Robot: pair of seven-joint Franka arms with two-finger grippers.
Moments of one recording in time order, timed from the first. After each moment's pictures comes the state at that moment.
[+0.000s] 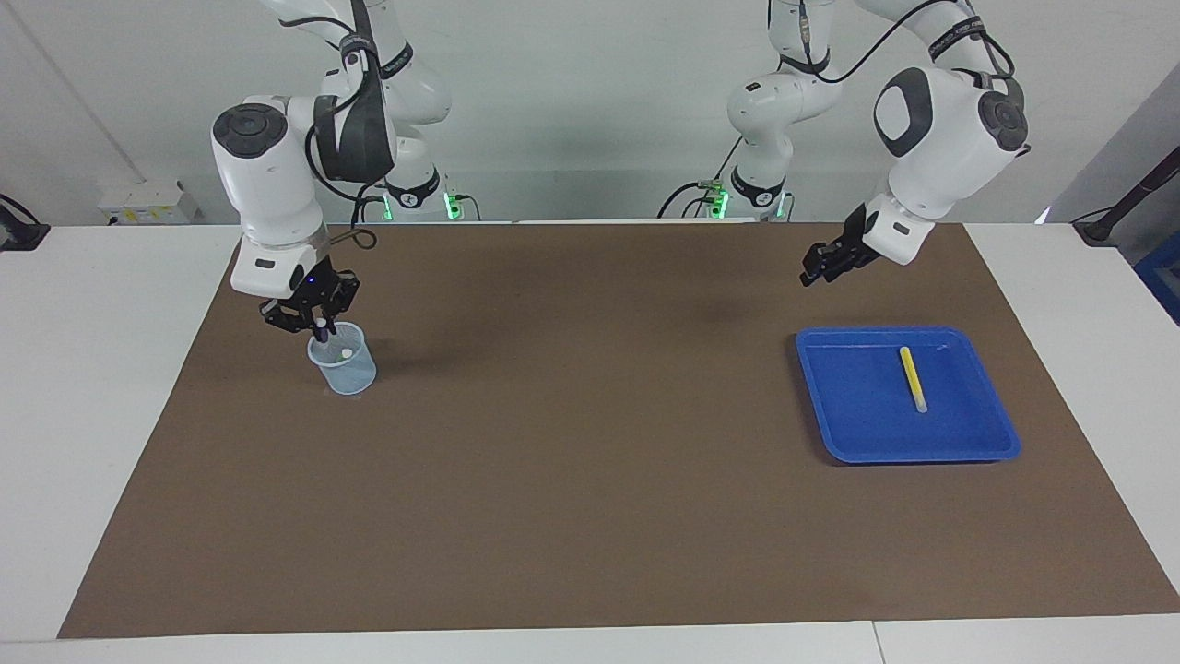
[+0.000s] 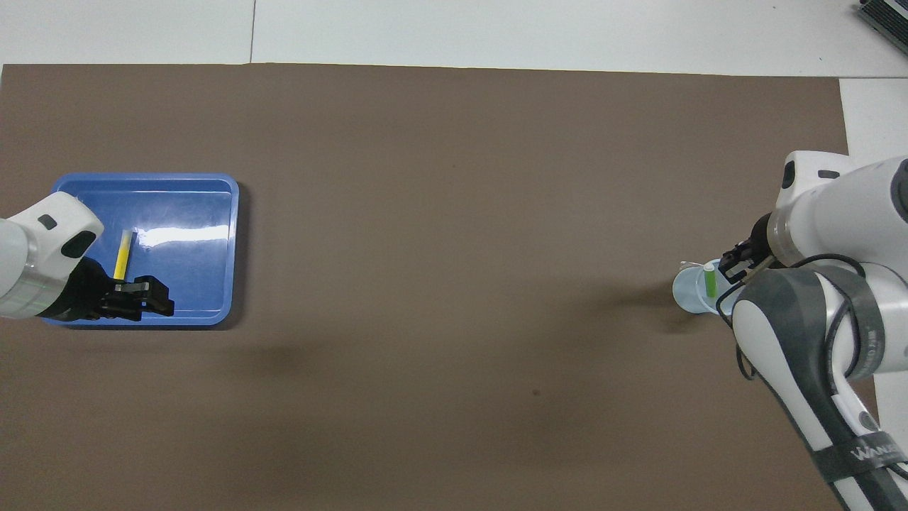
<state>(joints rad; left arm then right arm) 0.42 -0.15 -0.39 -2.07 -0.18 1.77 0.06 -0.05 -0.02 0.08 -2.03 -0.15 2.04 -0.51</state>
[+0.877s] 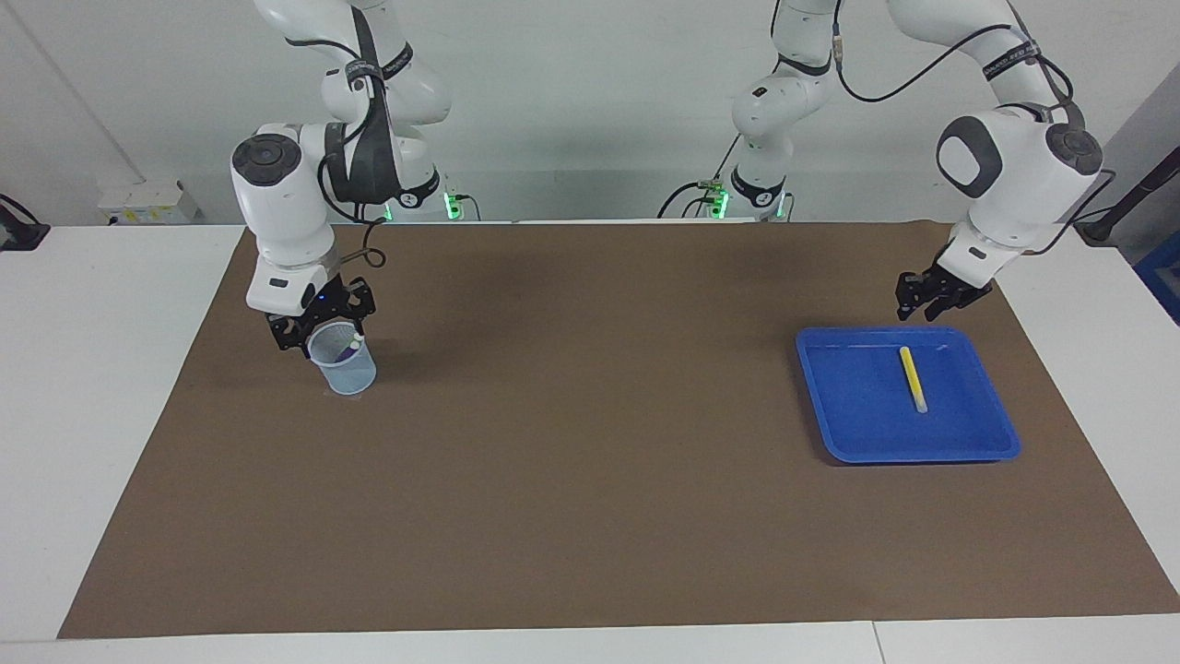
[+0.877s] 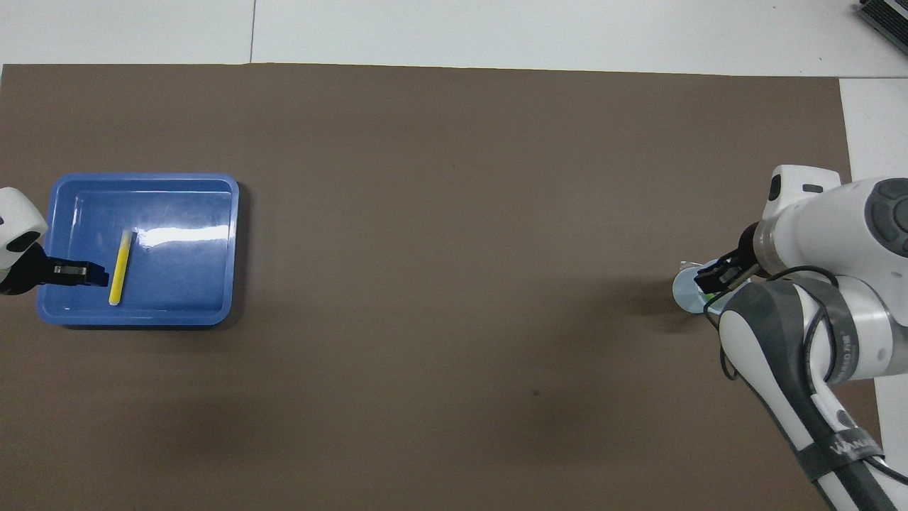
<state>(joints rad) 0.57 0.01 -0.39 -2.09 -0.02 2.09 0.30 -0.06 -0.02 0.08 -2.10 -0.15 2.13 -0.50</state>
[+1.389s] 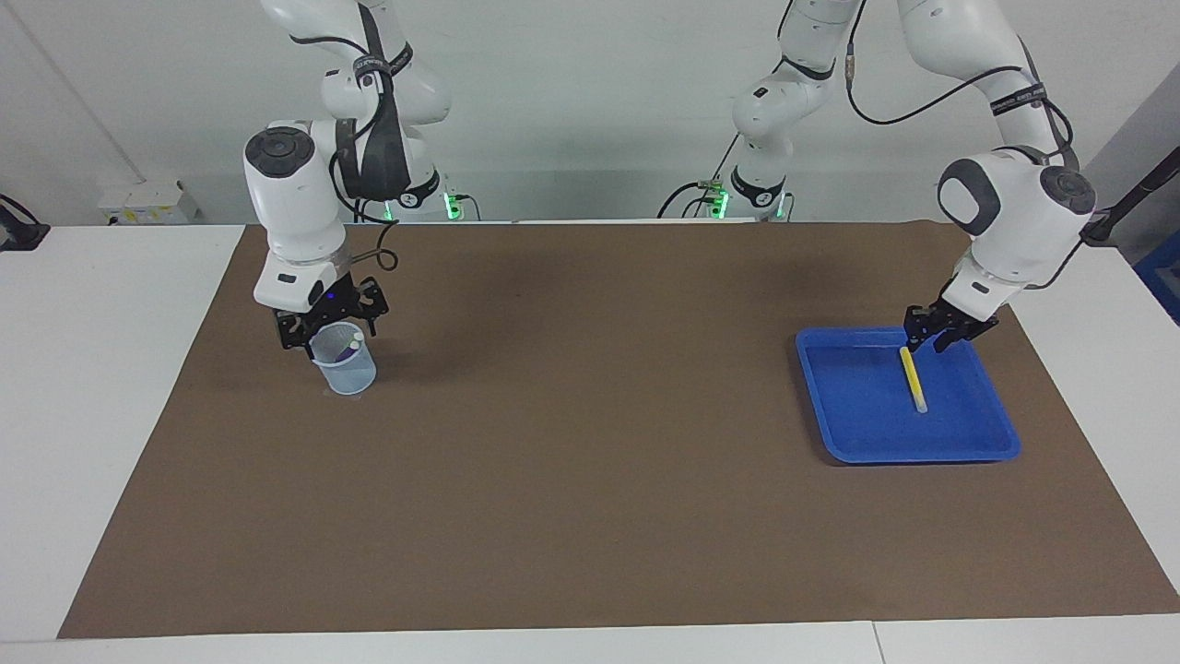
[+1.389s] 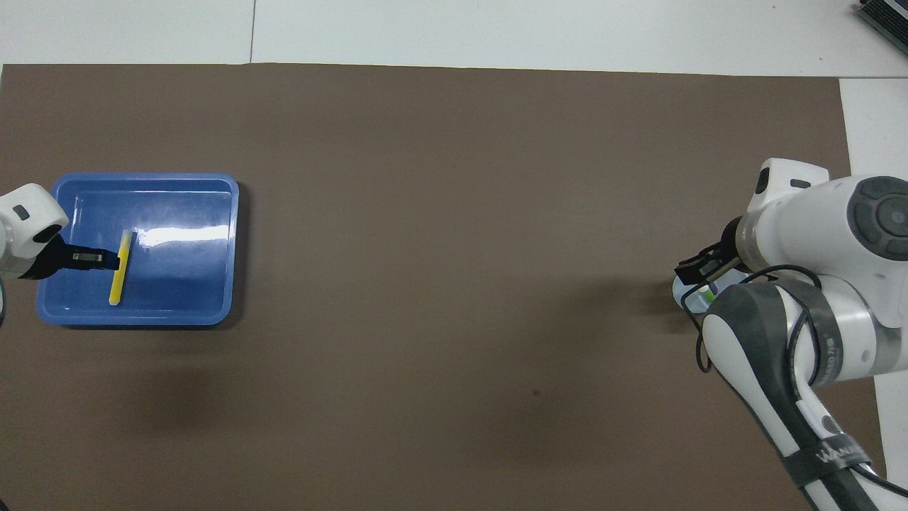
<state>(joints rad) 0.58 0.16 -0.39 -2.09 0.05 2.28 0.30 -0.03 -0.02 0.10 -2.09 -0.10 2.14 -0.39</state>
